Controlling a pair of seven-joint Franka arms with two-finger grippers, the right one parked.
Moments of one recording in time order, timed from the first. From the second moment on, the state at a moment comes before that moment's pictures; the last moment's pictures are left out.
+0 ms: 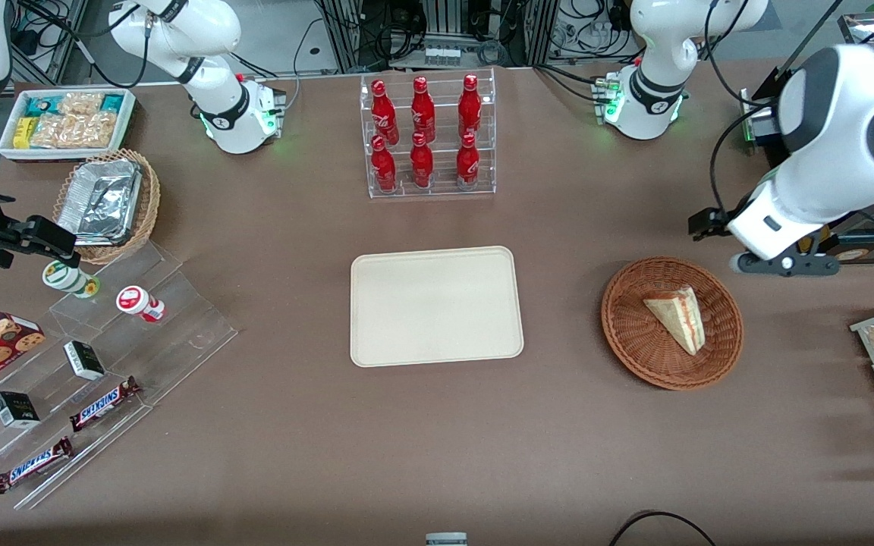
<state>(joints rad) 0.04 0.01 -0.17 -1.92 0.04 1.76 -0.06</state>
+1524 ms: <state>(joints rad) 0.09 0.10 -0.16 -2.22 0.04 2.34 -0.58</state>
